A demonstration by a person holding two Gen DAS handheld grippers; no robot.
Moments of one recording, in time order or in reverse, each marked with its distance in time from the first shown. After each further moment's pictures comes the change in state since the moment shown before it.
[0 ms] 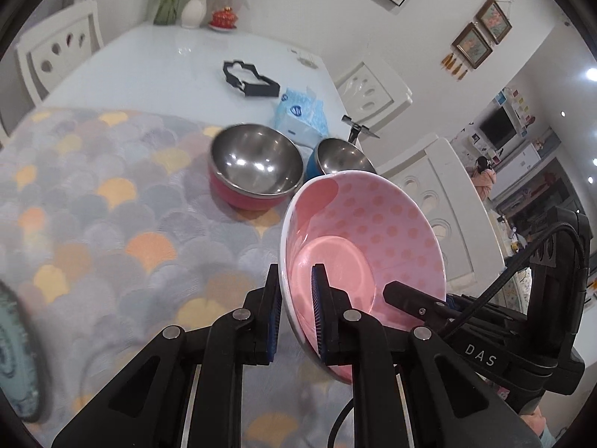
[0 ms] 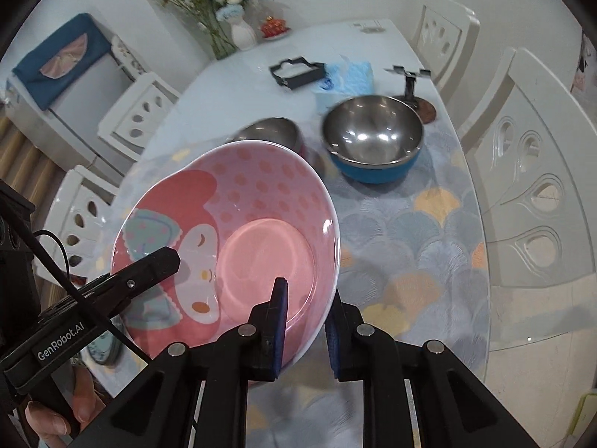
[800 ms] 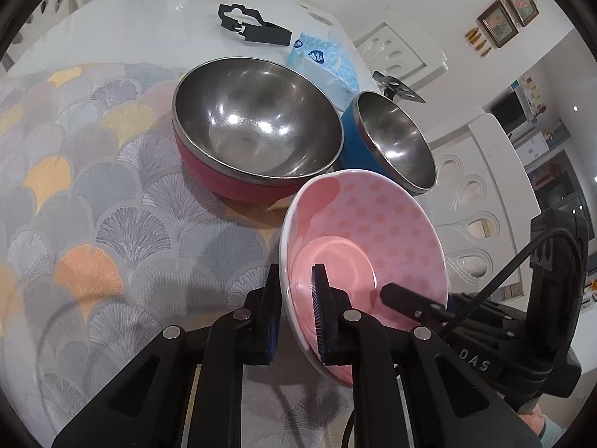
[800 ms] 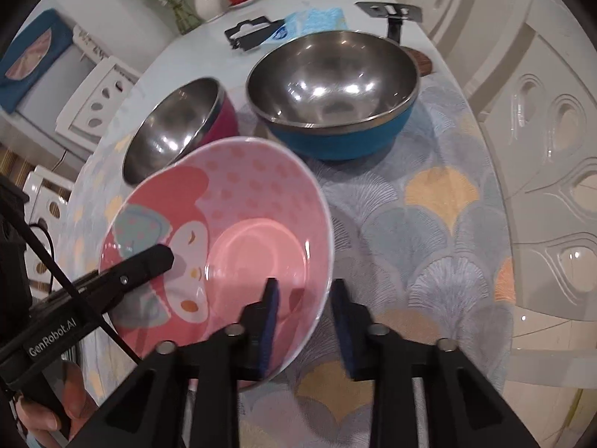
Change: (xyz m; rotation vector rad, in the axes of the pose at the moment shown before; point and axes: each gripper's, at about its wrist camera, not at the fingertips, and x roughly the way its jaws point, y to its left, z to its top) left arm 0.126 0.021 0.012 -0.032 0.129 -0.008; right arm 0.104 -0.069 0.021 0.028 0.119 -0.042
